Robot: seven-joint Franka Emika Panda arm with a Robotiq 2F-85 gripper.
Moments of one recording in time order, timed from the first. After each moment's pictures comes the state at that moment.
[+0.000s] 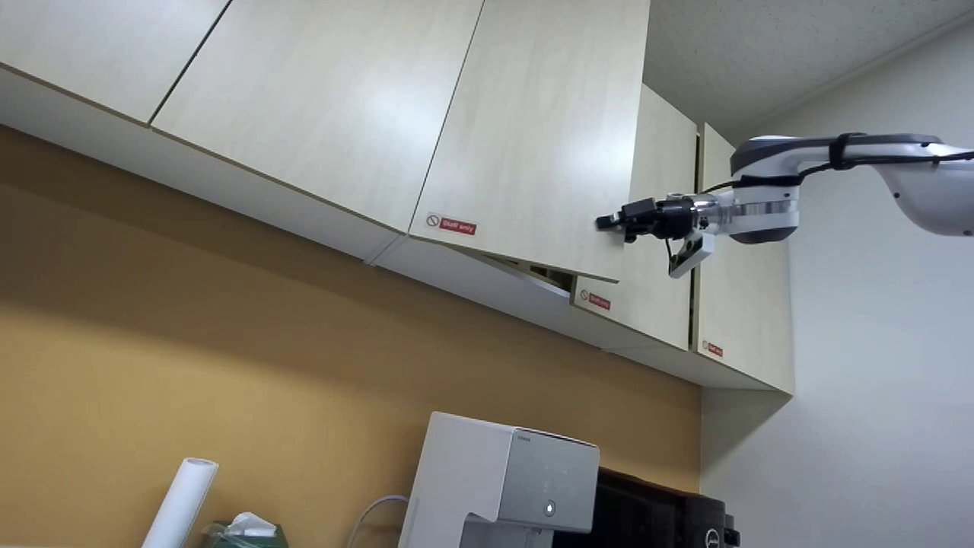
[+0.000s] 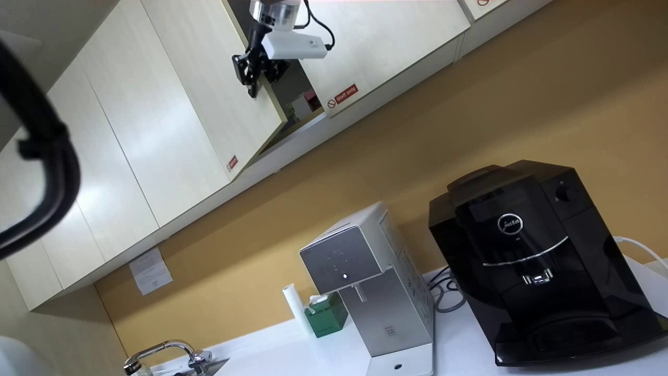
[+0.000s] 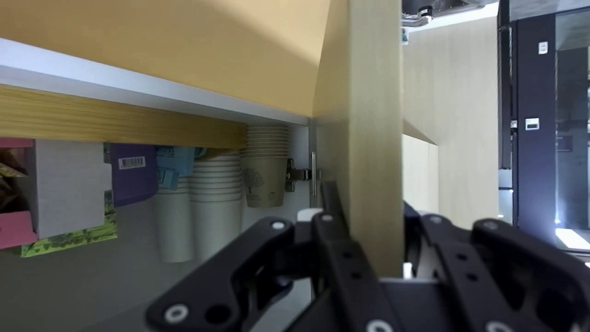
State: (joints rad) arm 1.46 -0.75 -1.24 -1.59 0.33 2.10 -1.09
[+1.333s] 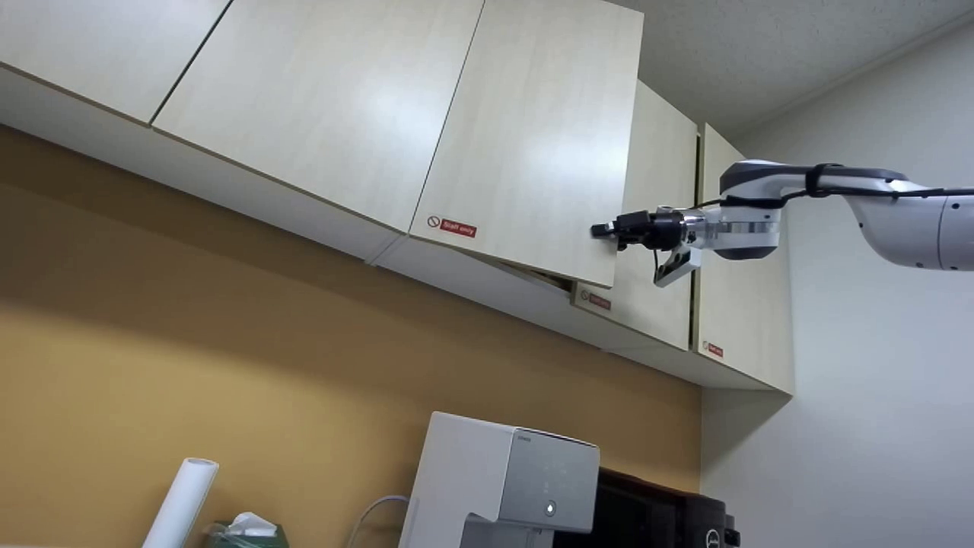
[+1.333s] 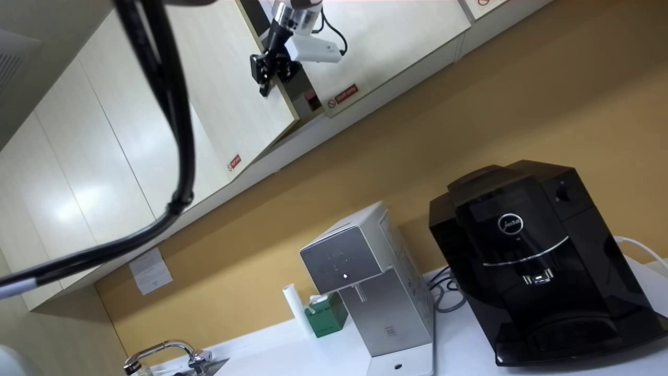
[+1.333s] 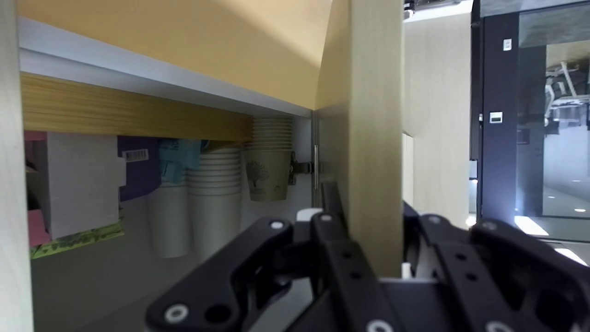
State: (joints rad) arm 1.70 -0.84 -1.37 -1.37 0.25 1.98 -1.10
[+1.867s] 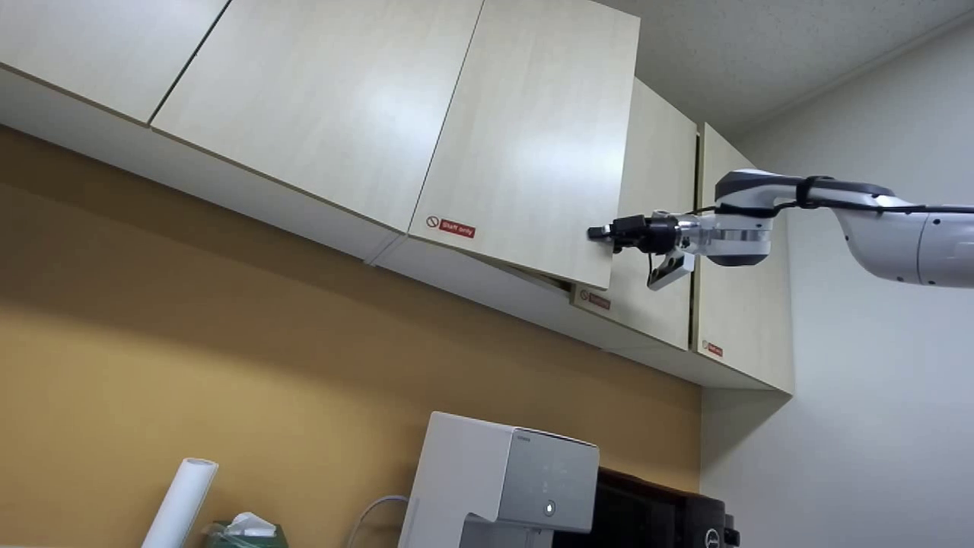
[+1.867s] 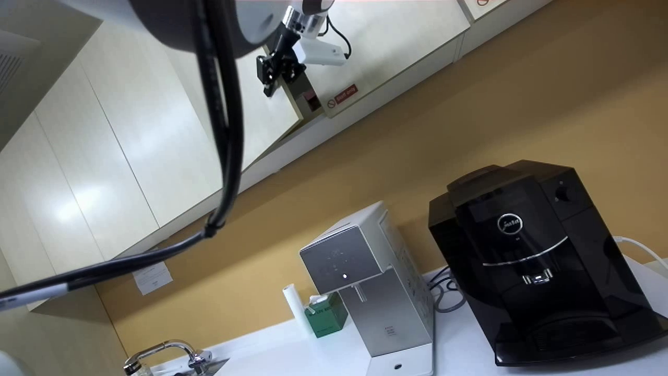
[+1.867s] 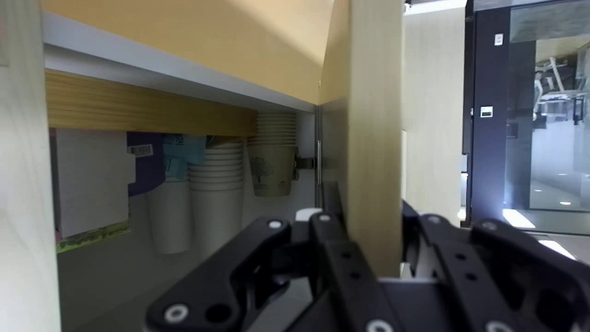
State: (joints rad) arm 1.80 -0.90 -1.40 -1.27 0.18 1.94 -1.09
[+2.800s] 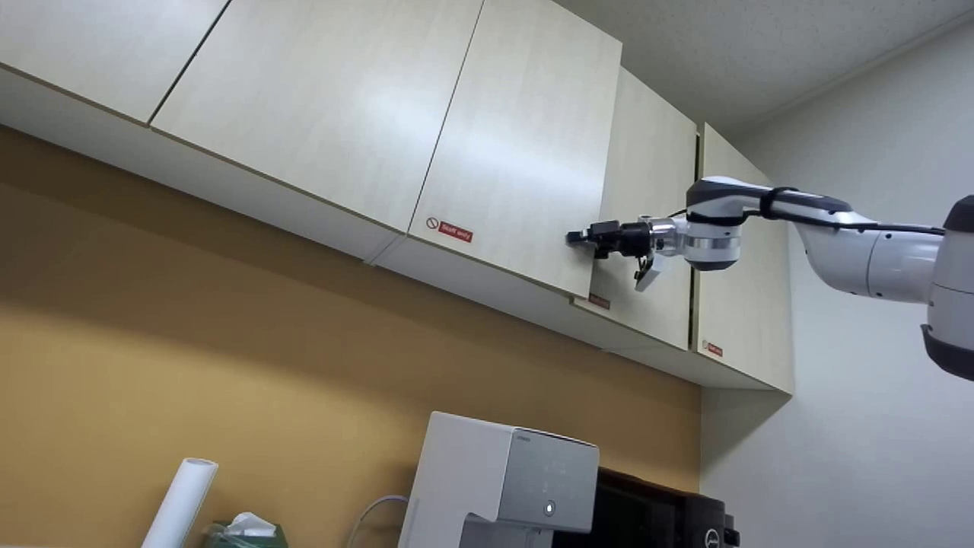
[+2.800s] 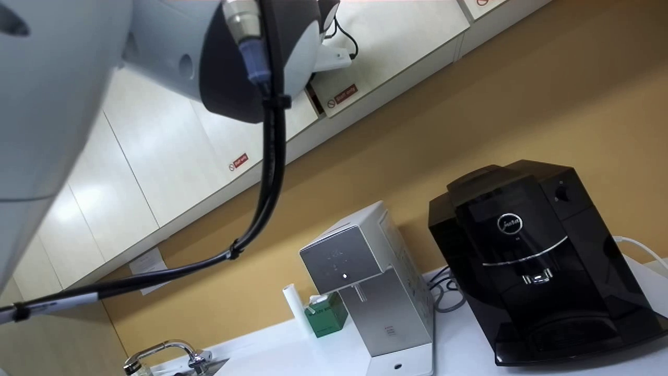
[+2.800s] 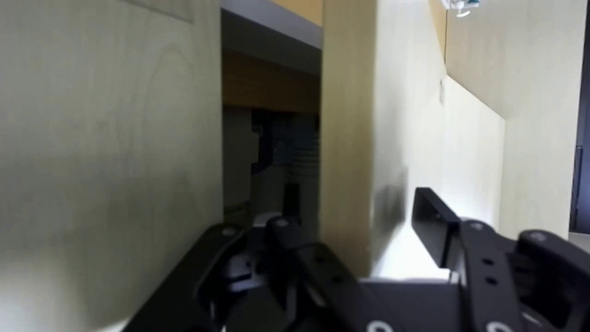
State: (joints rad) arm 2.00 -0.95 -1.44 -1.12 -0.03 2.14 -0.95
